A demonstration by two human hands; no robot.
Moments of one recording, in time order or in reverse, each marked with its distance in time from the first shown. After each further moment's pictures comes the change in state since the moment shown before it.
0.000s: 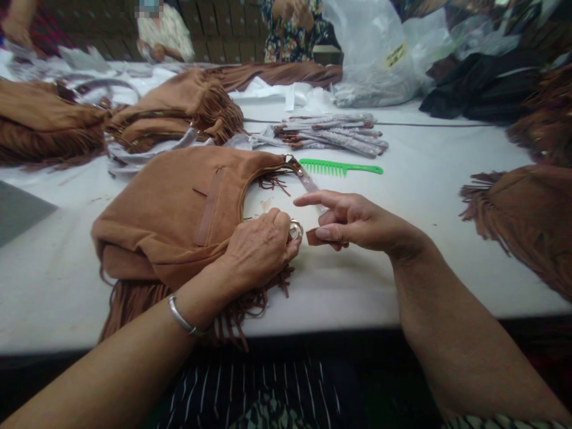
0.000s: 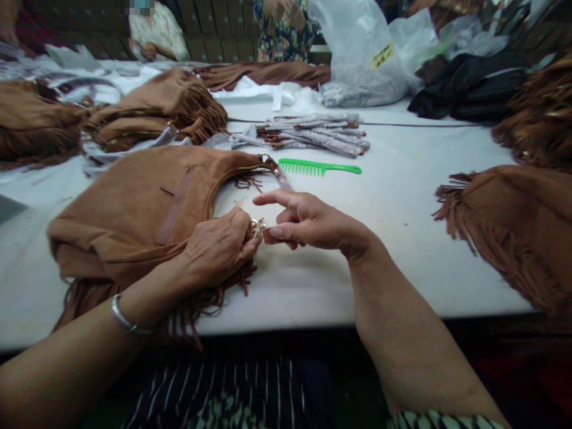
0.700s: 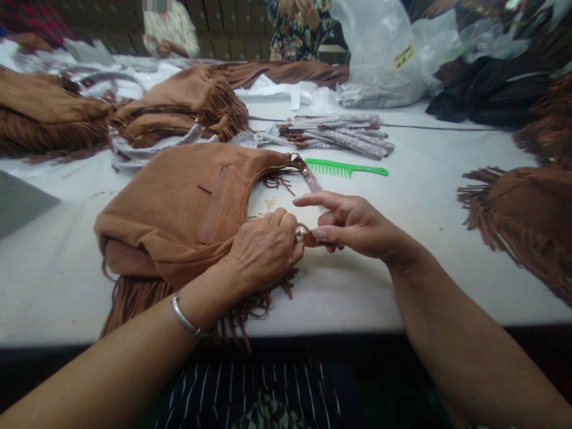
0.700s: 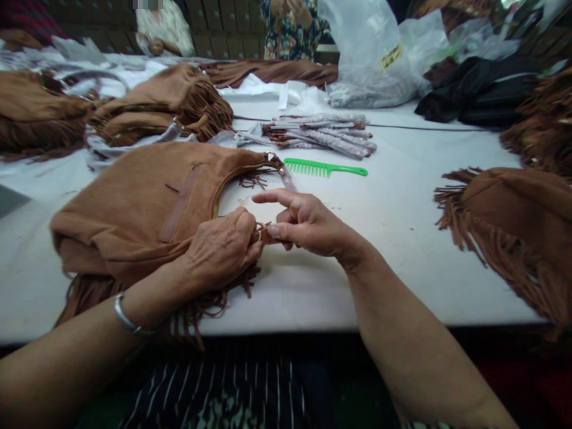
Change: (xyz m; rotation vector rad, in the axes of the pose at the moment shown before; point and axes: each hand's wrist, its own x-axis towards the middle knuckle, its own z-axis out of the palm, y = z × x) left_hand -0.004 0.001 0.002 0.052 0.048 0.030; right_hand 0.008 0.005 0.010 0.041 0.070 -0.095
